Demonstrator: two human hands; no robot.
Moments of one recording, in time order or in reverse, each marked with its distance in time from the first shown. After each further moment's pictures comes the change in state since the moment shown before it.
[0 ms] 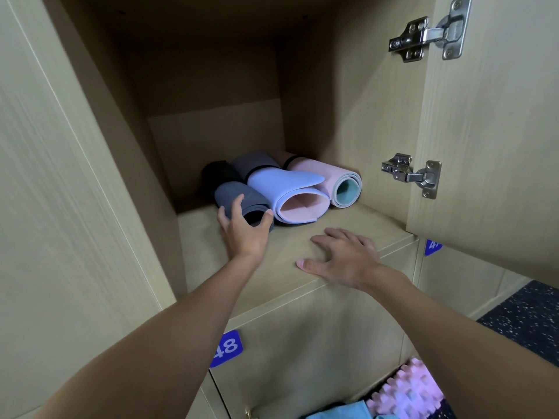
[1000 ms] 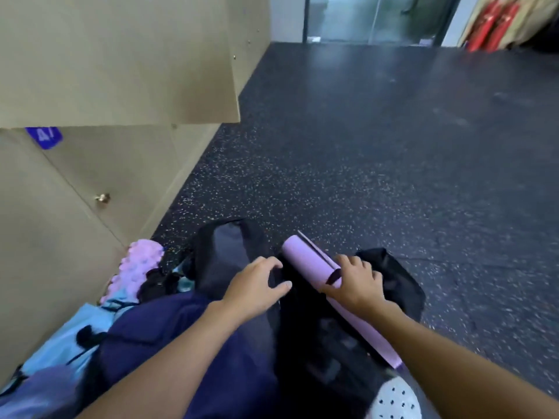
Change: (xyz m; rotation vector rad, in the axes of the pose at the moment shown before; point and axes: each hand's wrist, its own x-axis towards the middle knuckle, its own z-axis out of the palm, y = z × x) left_hand -0.545 0.038 0.108 0.240 -1.604 0.684; right_hand -0.570 0.225 0.091 -0.033 0.088 1.289
